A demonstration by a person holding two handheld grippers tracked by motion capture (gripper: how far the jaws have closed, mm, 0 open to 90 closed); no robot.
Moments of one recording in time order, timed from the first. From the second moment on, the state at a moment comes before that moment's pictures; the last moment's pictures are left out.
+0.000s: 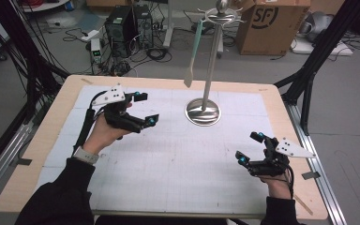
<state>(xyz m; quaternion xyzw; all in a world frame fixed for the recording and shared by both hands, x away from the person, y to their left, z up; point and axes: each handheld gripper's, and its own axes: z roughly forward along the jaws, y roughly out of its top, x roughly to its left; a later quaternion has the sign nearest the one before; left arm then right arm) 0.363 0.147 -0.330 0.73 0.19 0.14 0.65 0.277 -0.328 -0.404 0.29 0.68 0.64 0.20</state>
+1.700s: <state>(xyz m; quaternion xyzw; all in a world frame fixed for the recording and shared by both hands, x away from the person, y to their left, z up) 0.278 0.275 -0.418 0.64 0.32 0.25 0.65 0.284 -0.317 -0.409 0.30 0.69 0.63 0.19</state>
